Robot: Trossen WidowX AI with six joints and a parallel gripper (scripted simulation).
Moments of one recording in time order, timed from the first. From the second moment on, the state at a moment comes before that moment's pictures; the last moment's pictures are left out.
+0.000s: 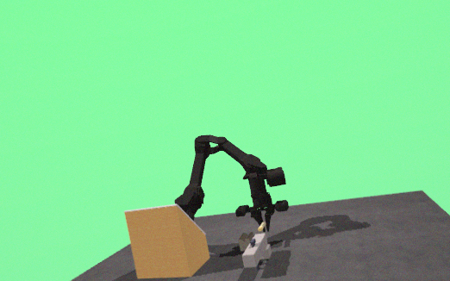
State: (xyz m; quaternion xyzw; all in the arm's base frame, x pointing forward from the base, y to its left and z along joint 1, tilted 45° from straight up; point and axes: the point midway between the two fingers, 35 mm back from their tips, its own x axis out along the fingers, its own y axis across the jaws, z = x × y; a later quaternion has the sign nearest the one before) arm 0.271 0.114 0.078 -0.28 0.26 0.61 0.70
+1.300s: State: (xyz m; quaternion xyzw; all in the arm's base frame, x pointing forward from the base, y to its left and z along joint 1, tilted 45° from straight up) arm 0.268 0.099 0.089 -0.28 0.26 0.61 0.70
